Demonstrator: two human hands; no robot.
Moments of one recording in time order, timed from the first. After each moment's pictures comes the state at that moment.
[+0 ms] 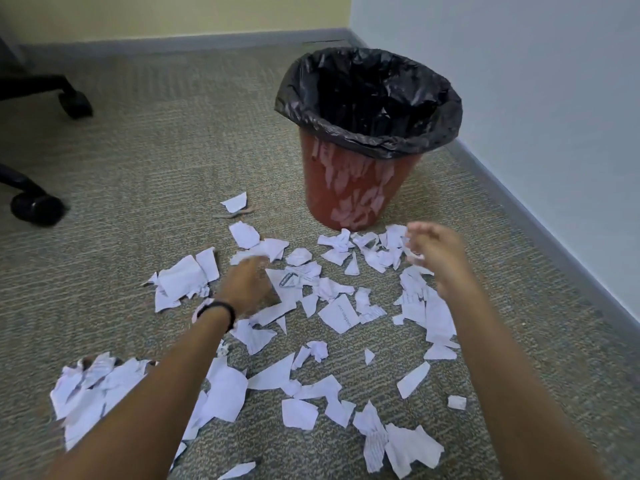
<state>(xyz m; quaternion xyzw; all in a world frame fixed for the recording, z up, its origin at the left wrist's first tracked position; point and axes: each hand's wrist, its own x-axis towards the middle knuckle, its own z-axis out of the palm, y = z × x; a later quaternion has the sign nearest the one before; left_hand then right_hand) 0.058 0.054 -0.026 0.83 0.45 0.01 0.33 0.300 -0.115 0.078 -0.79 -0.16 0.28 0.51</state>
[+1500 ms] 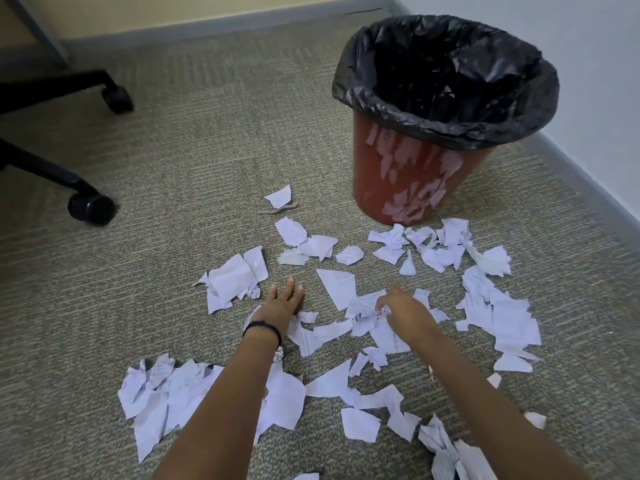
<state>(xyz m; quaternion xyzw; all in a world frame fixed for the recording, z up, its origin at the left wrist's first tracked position) 0.024 0.060 -0.061 0.87 0.35 -0.33 0.15 0.223 -0.075 -0.069 -0.82 -0.50 0.28 0.03</state>
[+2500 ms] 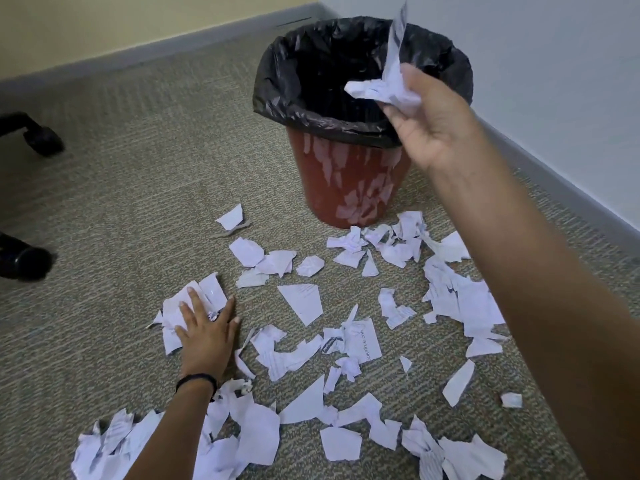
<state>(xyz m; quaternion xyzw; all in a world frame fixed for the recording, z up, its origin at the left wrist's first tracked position) -0.013 0.077 -0.095 0.84 0.53 -0.05 0.13 0.299 0.002 0.180 -0.44 -0.05 0.35 0.83</state>
